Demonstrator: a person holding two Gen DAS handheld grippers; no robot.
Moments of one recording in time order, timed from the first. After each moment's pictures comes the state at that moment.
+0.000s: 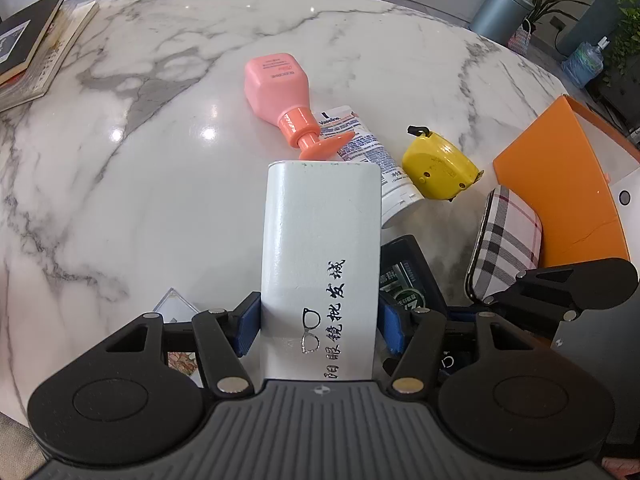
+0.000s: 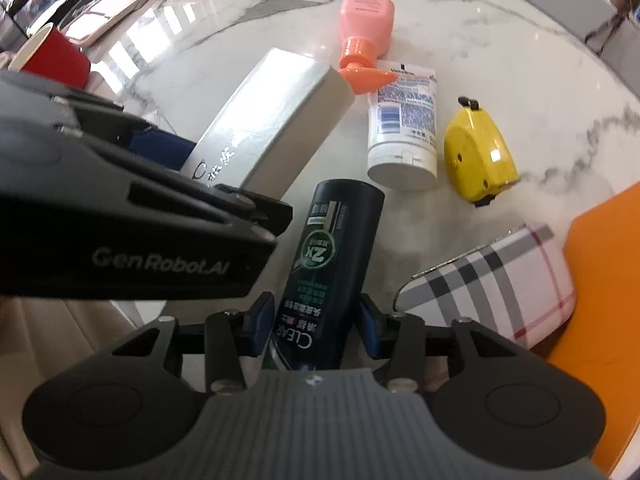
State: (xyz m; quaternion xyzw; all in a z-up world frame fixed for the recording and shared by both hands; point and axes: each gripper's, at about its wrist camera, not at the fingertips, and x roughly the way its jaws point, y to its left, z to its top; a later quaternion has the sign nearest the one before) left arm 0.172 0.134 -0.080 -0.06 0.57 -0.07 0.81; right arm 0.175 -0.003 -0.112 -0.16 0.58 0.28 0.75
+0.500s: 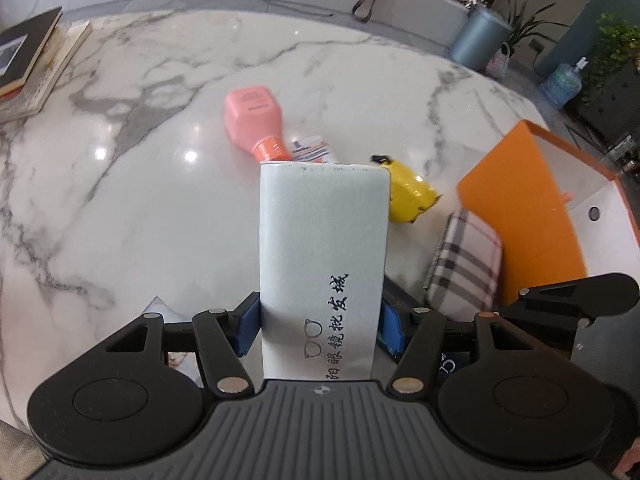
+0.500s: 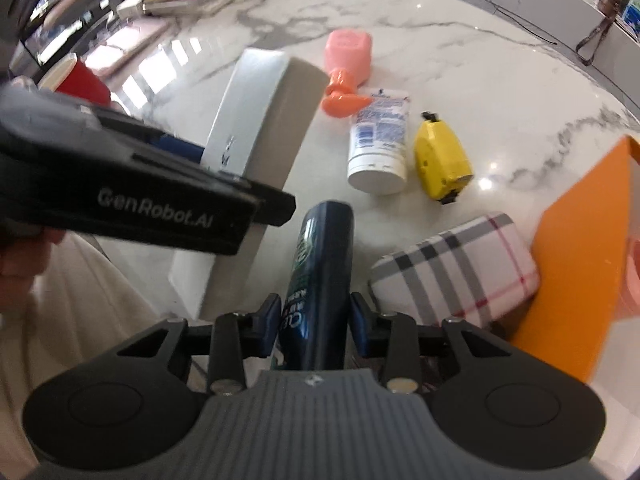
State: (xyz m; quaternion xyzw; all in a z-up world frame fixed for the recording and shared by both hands) left arm 0.160 0.129 -0.058 -0.08 0.53 -0.10 0.84; right arm 0.161 -0.048 -0.078 -0.12 0.55 0.30 0.77
